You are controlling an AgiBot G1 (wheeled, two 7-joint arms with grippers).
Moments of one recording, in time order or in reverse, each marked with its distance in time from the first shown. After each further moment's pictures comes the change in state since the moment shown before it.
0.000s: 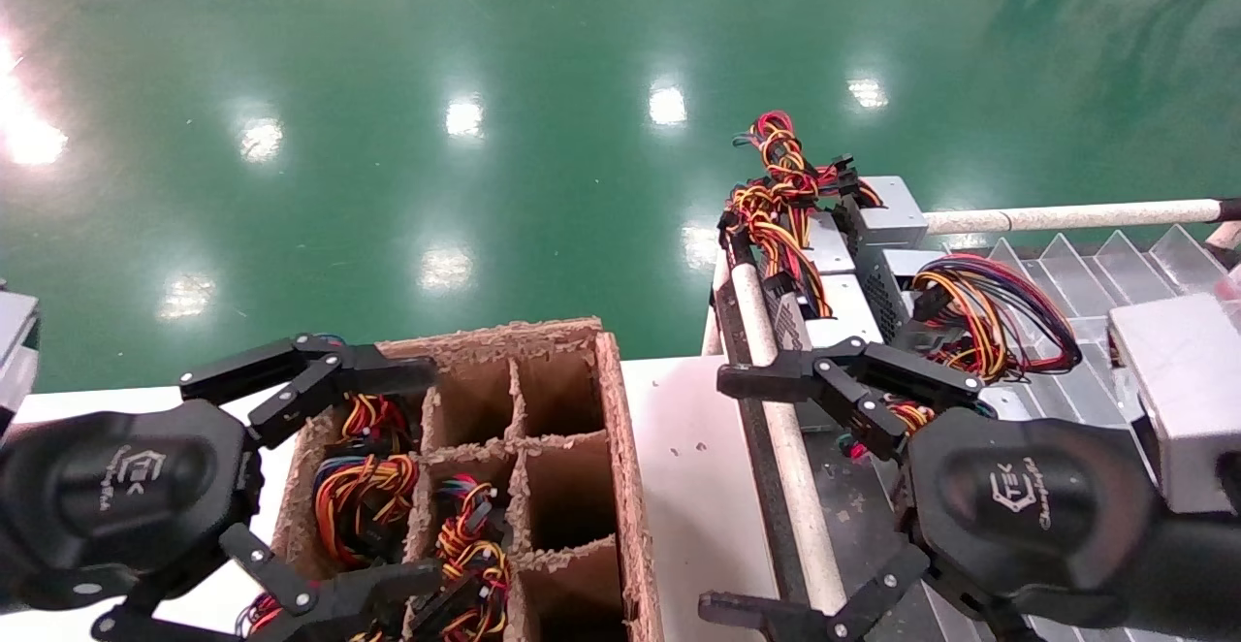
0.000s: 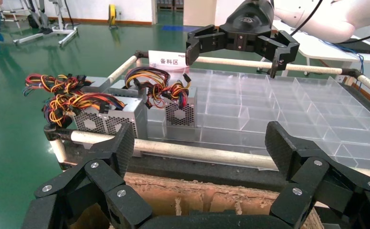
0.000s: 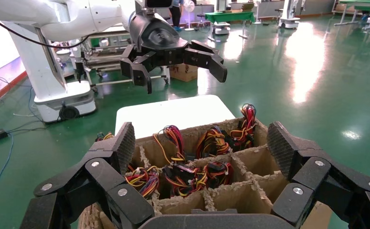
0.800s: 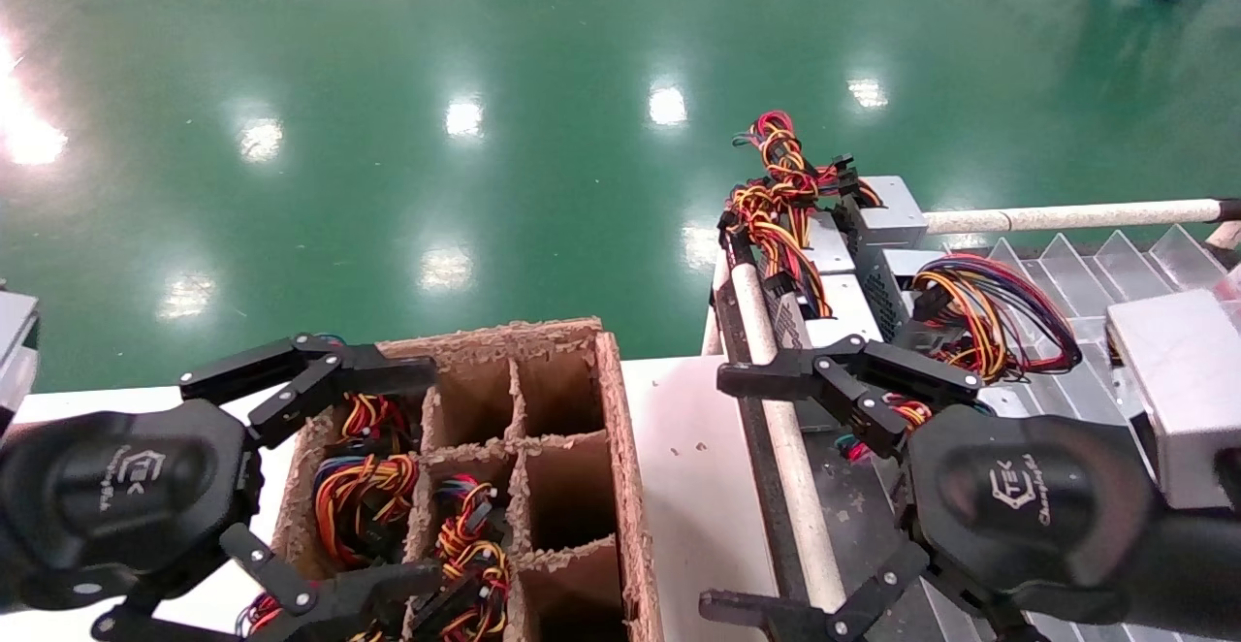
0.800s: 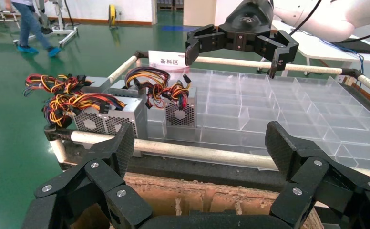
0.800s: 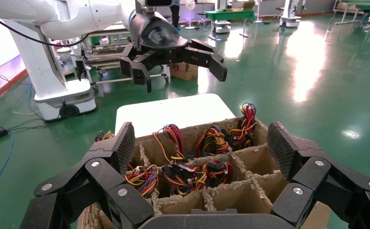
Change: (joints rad) left arm 0.000 0.000 0.000 0.000 0.000 0.000 0.000; right arm 0.018 0.004 -0.017 -0.006 0.000 -0.002 -0.002
